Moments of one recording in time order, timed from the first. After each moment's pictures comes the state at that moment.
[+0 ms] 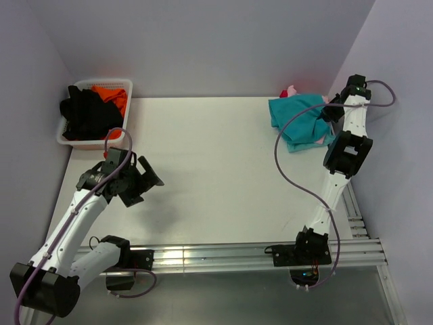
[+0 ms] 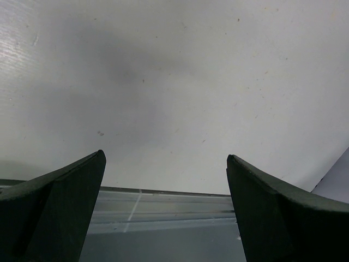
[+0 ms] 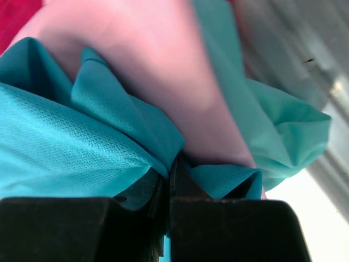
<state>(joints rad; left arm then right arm) -0.28 0.96 0.87 -0.93 0.08 -0.89 -0.40 2.48 2.44 -1.03 -0.21 0.51</state>
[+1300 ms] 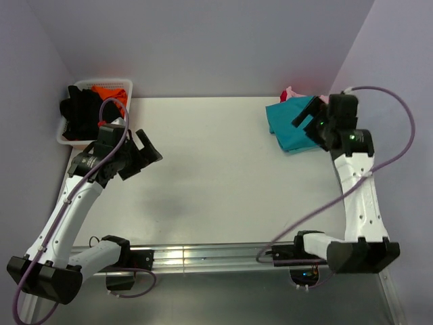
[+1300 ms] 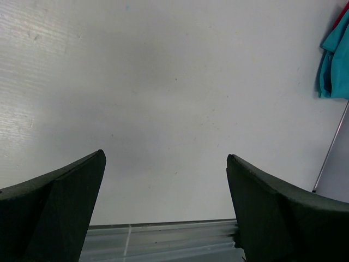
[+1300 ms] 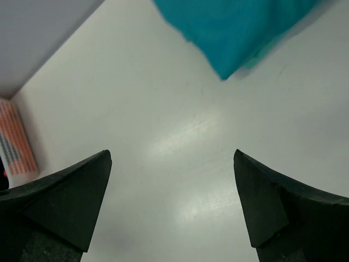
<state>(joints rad) -0.28 1.05 1.14 -0.90 0.02 -0.76 -0.11 1.22 1.46 -0.91 0.01 0.62</state>
